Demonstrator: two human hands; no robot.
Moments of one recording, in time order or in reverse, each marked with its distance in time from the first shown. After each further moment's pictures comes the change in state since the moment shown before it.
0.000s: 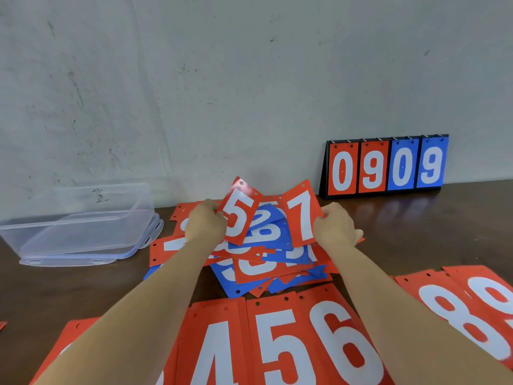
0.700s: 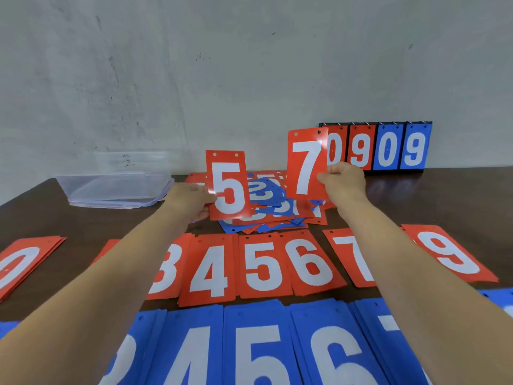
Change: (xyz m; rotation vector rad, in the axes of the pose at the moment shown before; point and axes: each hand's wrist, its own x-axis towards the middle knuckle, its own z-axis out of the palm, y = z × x) left_hand -0.115 -0.004 -0.072 -0.604 -0.131 -0.265; right_hand -0.054 0.020 -0.084 0.498 -0.054 -0.175
